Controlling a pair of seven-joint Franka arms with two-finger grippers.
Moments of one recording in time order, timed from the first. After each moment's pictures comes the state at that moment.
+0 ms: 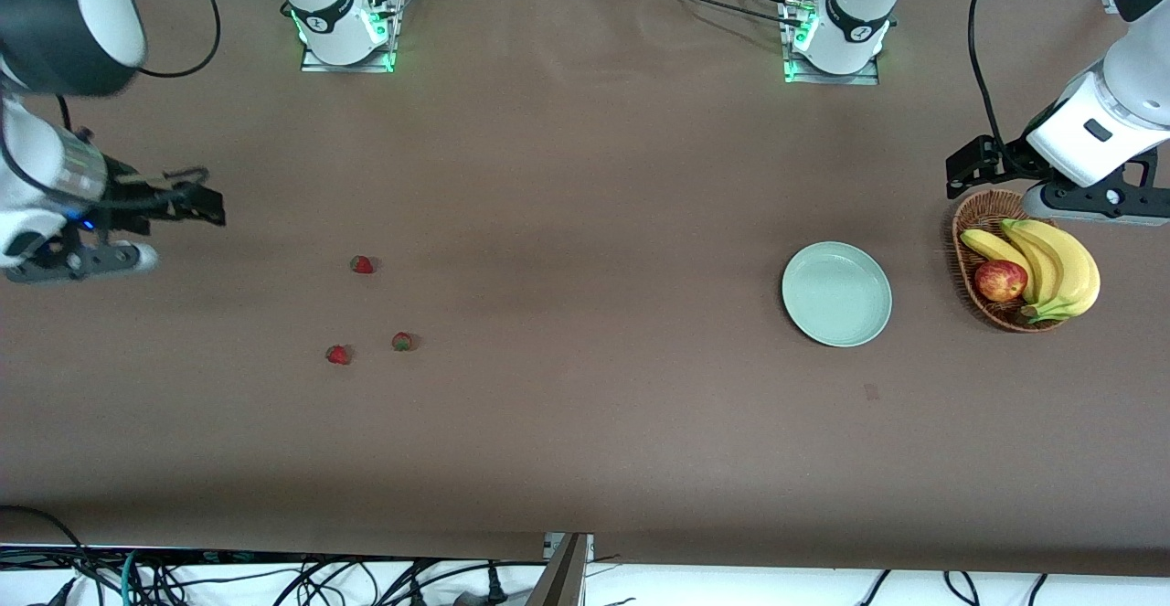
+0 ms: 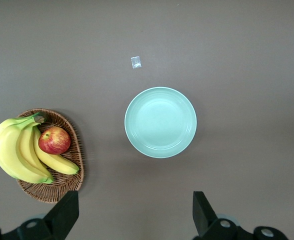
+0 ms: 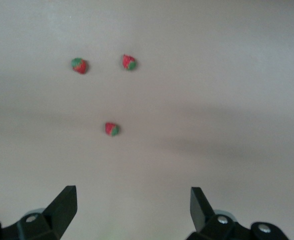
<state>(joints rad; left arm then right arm) -0.03 0.02 -0.05 -1.65 0.02 1.63 -0.01 0.07 0.30 0.00 -1.47 -0.02 1.61 -0.08</state>
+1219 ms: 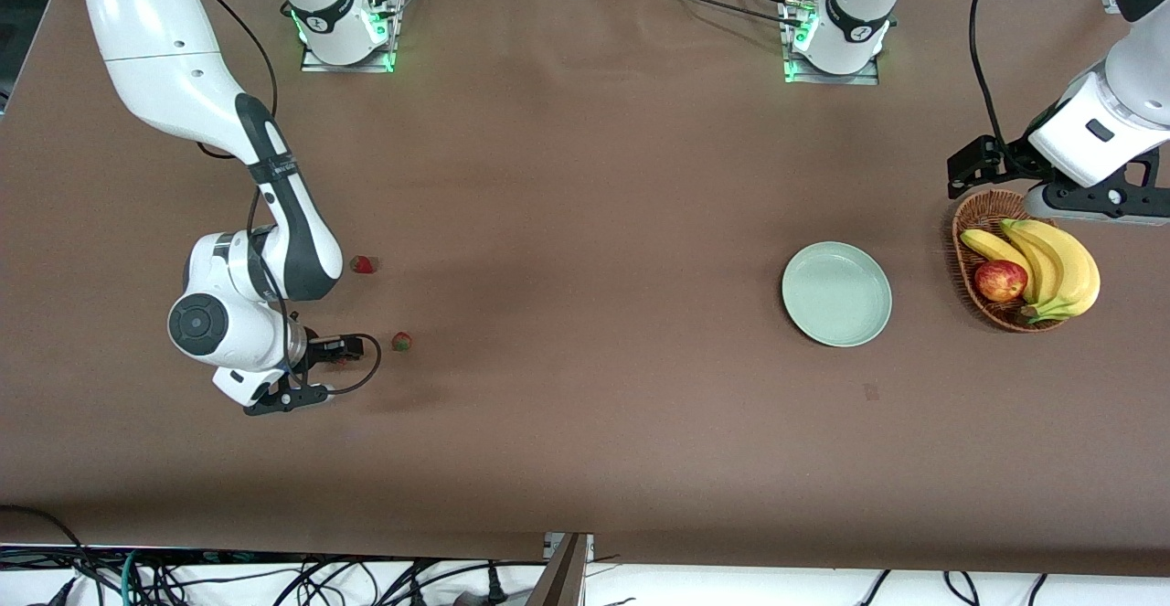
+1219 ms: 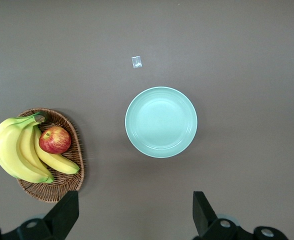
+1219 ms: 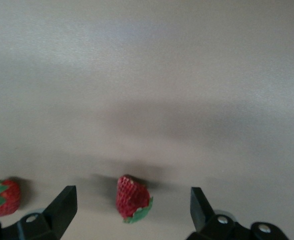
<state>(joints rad) -0.03 0.02 -0.05 -1.65 0.02 1.63 -0.01 0.12 0.80 0.00 -1.47 -0.01 2.24 -0.08</state>
